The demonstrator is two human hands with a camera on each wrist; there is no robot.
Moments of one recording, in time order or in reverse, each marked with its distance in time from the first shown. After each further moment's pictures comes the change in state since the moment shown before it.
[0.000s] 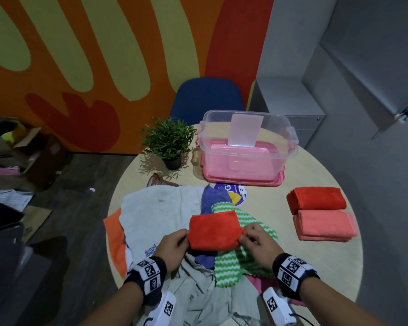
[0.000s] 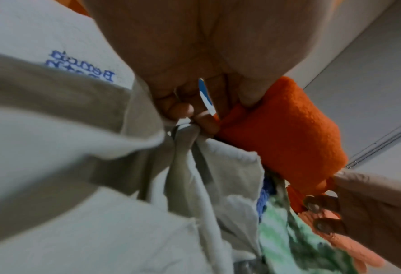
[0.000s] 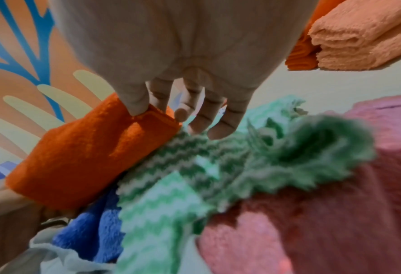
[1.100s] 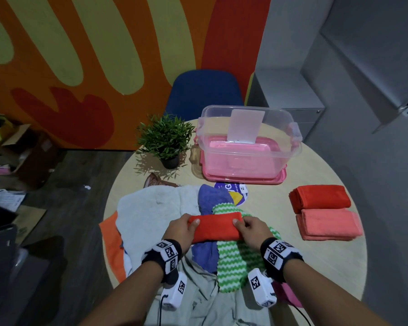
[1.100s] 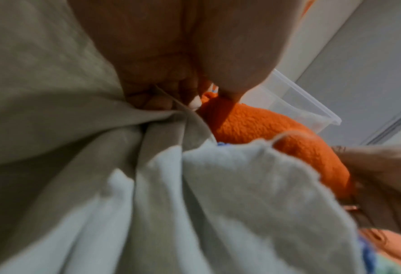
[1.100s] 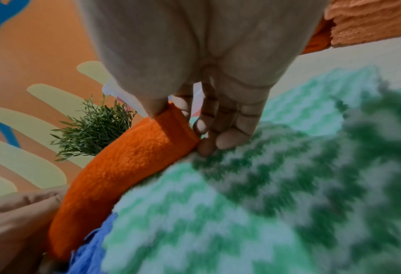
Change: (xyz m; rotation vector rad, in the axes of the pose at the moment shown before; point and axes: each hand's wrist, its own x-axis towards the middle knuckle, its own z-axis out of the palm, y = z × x) left_hand 0.057 0.028 0.000 0.331 0.014 -0.186; right_hand 0.053 -0.014 0.010 -0.091 0.105 0.283
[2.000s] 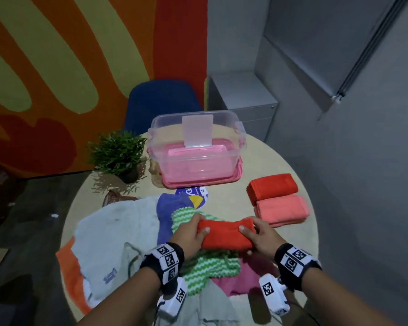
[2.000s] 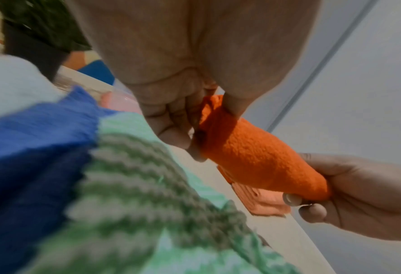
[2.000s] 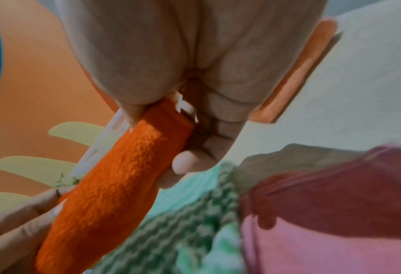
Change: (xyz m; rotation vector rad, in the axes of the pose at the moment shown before) left_hand -0.019 0.112 0.057 0.037 -0.242 0.336; right_hand -0.060 0.083 -0.097 0.588 0.001 0.049
